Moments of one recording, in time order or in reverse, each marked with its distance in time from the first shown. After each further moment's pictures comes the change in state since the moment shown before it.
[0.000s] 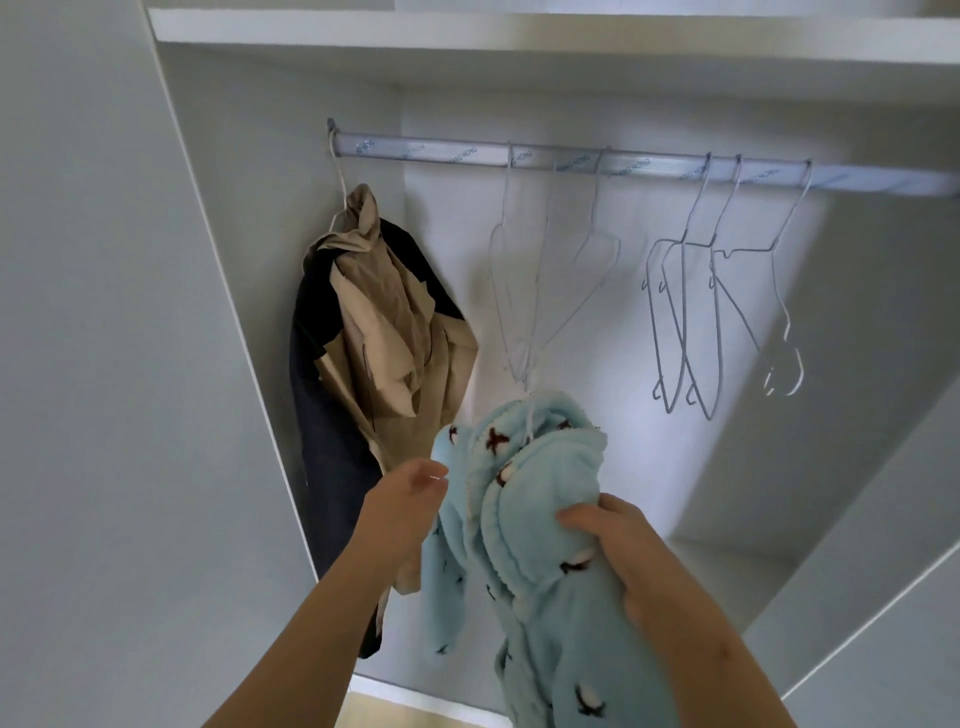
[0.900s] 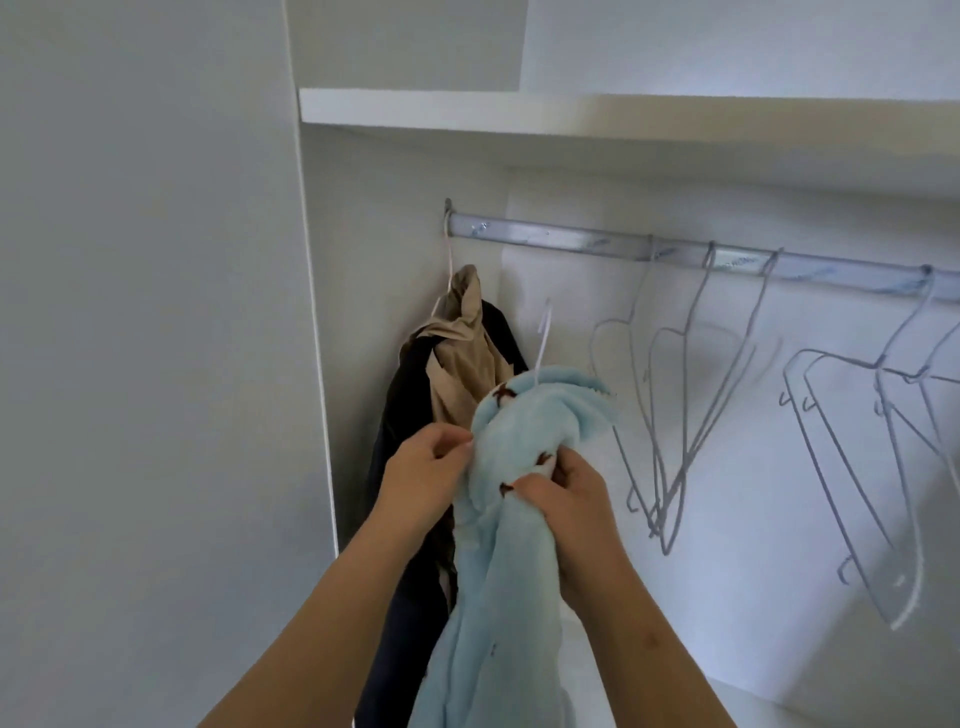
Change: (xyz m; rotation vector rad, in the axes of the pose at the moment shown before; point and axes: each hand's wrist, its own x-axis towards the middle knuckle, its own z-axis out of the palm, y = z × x) left_hand 0.136 0.047 -0.093 -0.191 0.195 0.233; right_hand 0.105 -0.105 0.154 0.043 -0.129 -0.428
